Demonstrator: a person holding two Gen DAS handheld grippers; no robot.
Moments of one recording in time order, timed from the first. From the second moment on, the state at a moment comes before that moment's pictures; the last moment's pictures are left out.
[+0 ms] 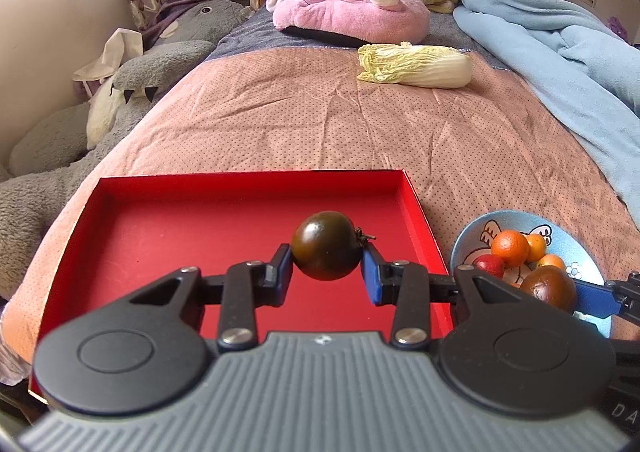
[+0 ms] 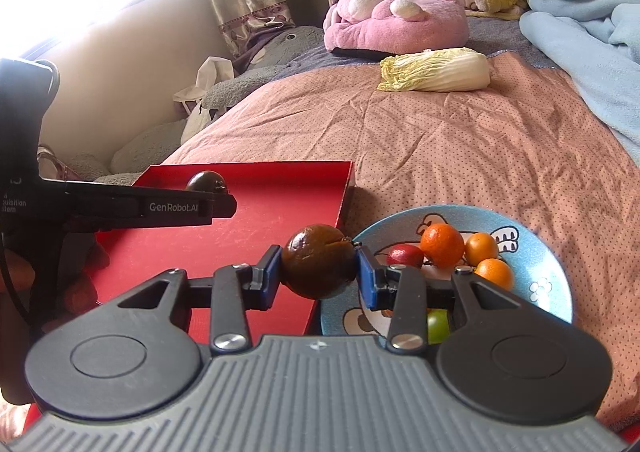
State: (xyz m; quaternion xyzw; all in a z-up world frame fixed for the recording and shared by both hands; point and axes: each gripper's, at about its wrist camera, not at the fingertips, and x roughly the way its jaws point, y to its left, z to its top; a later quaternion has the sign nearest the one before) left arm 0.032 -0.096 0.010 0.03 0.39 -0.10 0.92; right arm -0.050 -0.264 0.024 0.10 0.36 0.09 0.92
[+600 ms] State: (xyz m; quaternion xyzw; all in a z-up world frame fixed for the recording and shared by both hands) left arm 0.025 -0.153 0.005 0.05 0.39 -0.16 0.90; right arm -0.069 -0.318 0.007 0.13 0.37 0.03 0.92
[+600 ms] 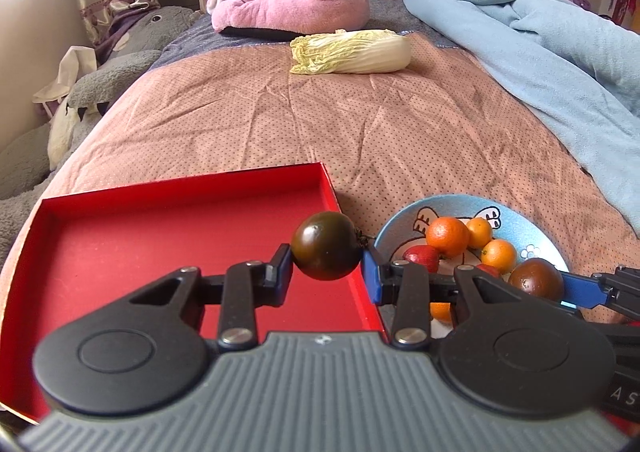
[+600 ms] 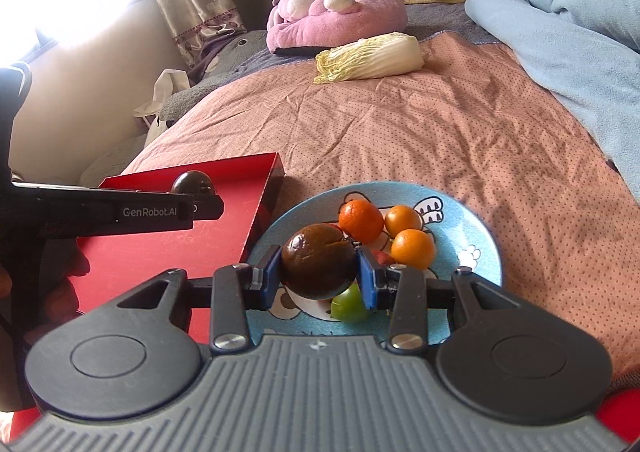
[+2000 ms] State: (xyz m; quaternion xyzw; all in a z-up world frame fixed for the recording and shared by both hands) left arm 0.022 -0.247 -0.022 0.12 0.40 -0.24 0.87; right arm -0.082 -0.346 -0.014 0.15 0.39 0.01 0.91
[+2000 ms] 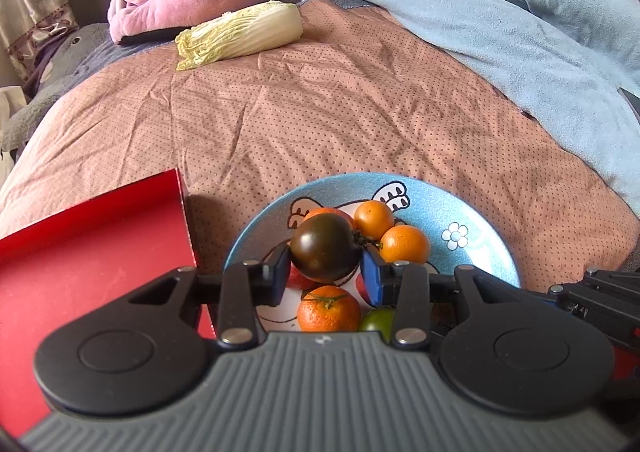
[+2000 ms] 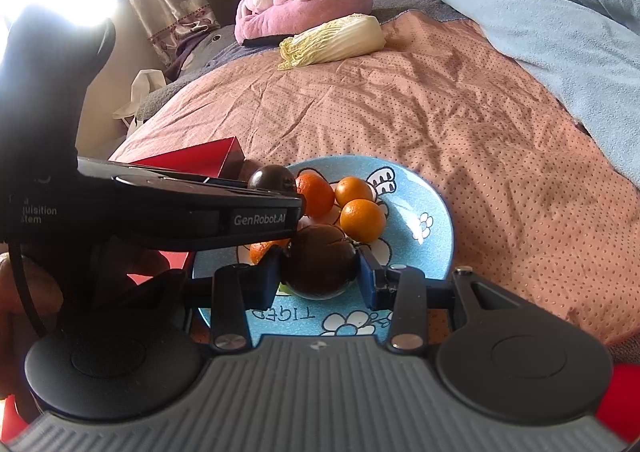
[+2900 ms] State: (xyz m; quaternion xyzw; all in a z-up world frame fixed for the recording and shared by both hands) left arm 0.002 -0.181 0.016 0.08 0.37 -0.22 0.90; right arm -0.036 -0.322 -0.017 0.11 0.39 0.02 0.91
